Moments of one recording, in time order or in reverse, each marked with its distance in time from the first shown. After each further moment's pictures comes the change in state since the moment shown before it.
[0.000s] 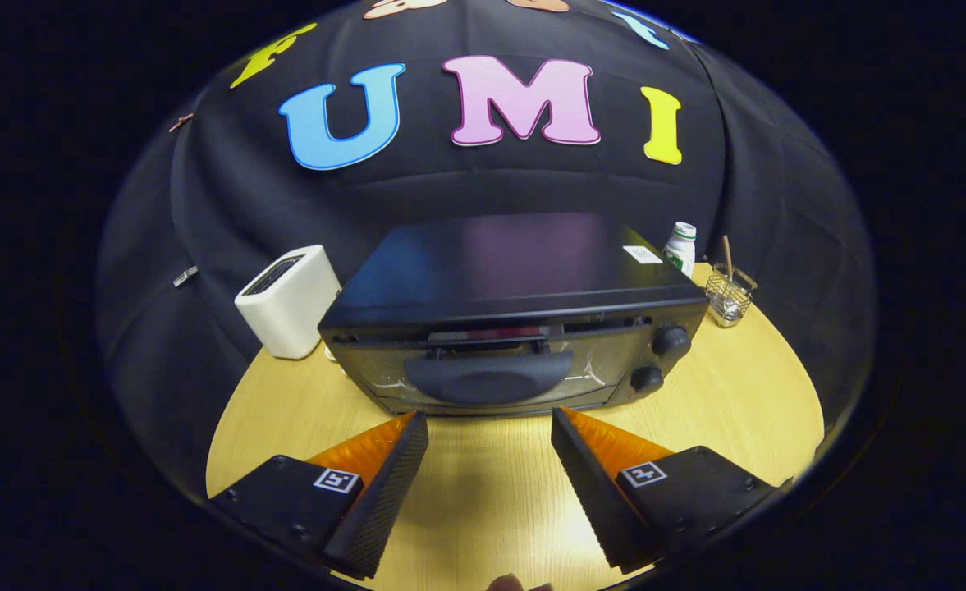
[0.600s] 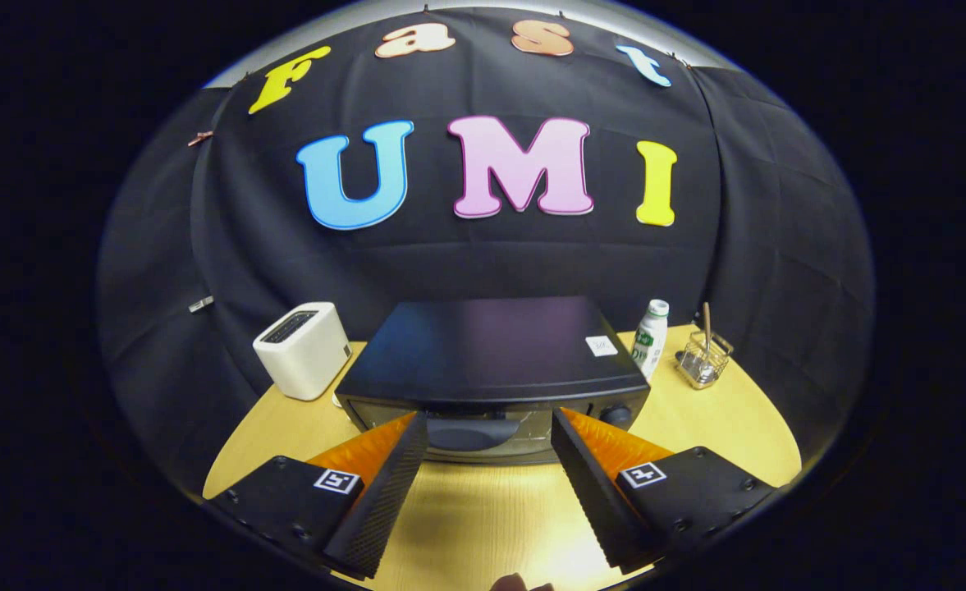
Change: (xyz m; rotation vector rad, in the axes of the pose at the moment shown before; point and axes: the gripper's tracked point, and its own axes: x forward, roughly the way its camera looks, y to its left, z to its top) arm -0.059 -0.031 0.082 -0.044 -0.214 0.035
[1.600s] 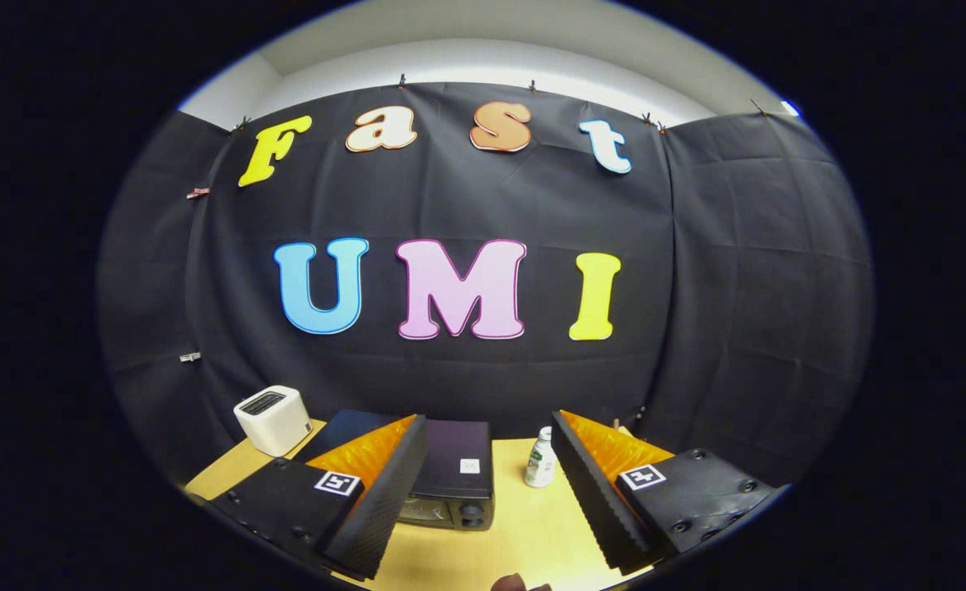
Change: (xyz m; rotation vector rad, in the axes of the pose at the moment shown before) arm -0.091 -0.140 0.160 -0.066 -0.301 -0.069
